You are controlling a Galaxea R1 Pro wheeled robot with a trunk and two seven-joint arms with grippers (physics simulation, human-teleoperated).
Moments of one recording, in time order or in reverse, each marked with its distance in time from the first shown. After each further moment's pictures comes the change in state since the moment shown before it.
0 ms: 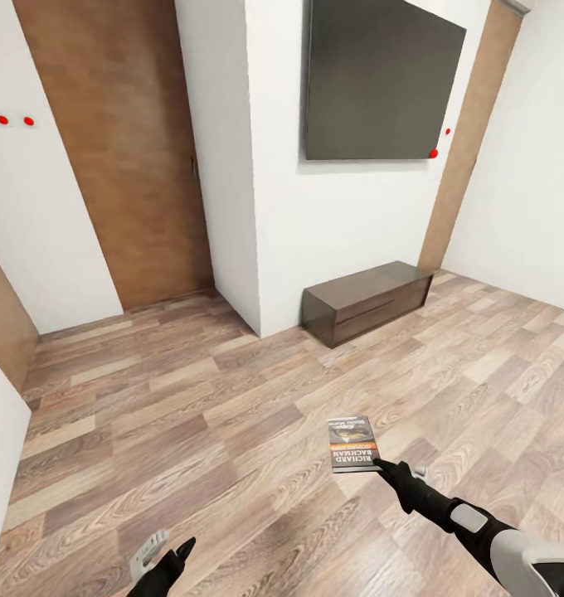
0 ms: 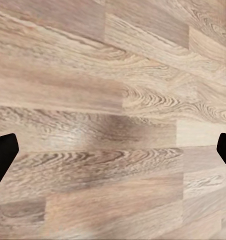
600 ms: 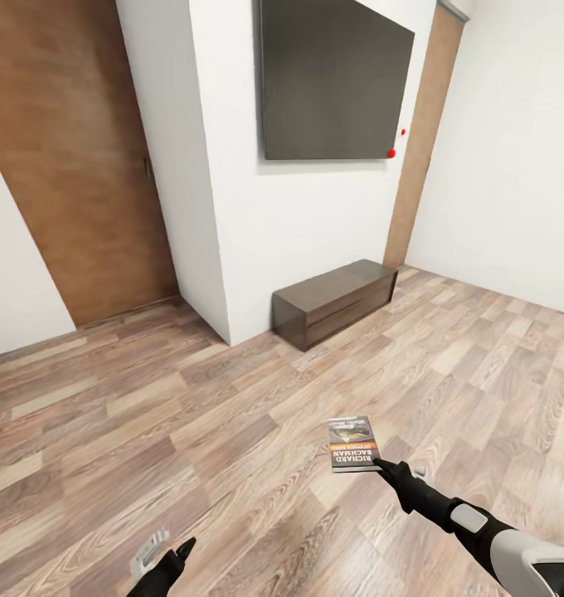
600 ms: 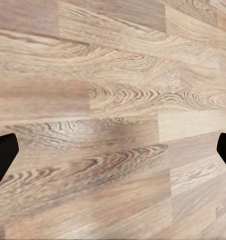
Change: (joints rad) left arm 0.000 0.000 0.000 0.000 0.000 0.000 0.000; right arm 0.000 0.000 -0.001 0.000 -0.001 0.000 0.000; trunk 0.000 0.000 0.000
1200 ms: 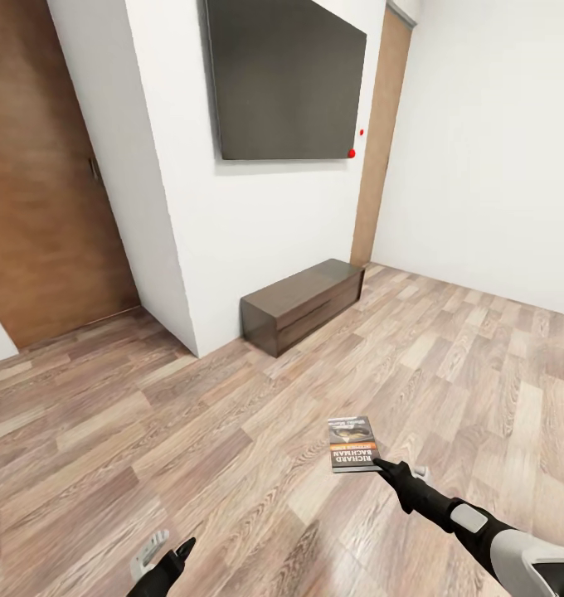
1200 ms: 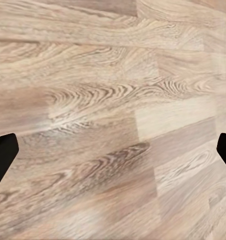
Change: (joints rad) left arm 0.000 0.000 0.000 0.000 0.000 0.000 0.000; right arm 0.000 0.000 0.001 0.000 0.000 0.000 0.000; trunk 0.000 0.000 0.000
